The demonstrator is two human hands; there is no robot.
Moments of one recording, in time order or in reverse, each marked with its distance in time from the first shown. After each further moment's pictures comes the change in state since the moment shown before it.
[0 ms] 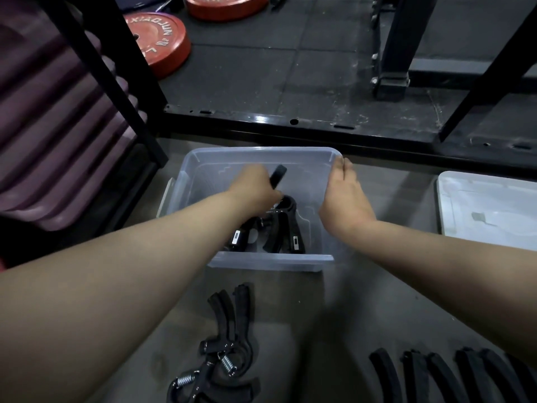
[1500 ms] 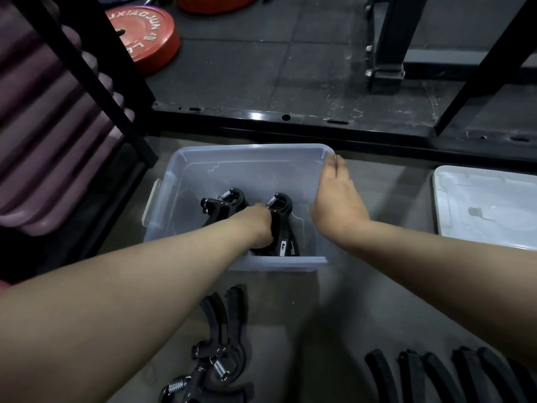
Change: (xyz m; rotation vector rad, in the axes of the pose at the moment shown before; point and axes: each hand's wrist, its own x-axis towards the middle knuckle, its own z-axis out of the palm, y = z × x) left_hand -0.008 -0.014 0.050 0.417 -0.282 -0.010; right_hand 0.001 0.002 -0.003 0.049 -0.024 -0.013
